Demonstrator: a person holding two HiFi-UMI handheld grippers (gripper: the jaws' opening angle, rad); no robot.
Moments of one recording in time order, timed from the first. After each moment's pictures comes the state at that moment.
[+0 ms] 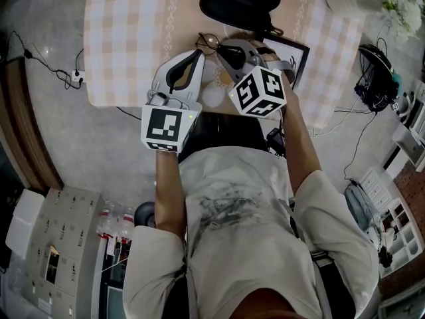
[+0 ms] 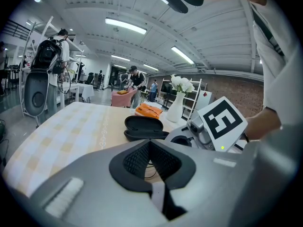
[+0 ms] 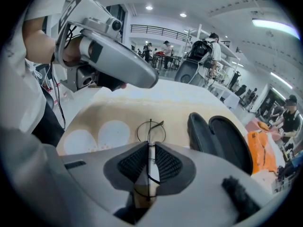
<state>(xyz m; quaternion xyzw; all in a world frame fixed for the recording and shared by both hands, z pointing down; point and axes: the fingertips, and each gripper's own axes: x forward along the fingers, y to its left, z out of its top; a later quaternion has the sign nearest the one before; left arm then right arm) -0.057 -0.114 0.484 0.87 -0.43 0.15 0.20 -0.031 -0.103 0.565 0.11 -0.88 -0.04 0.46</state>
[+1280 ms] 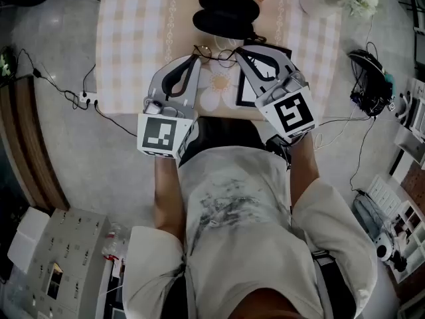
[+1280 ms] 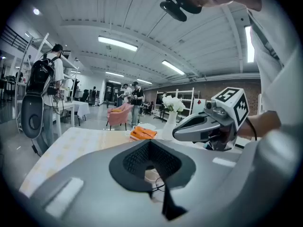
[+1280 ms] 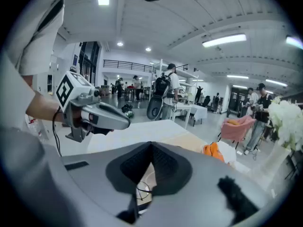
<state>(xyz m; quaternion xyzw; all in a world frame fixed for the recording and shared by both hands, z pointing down) -0.052 -0.114 0.399 0.89 -0.43 0.10 0.13 0.014 -0.122 0.398 0.29 -0.92 0.01 0.25</state>
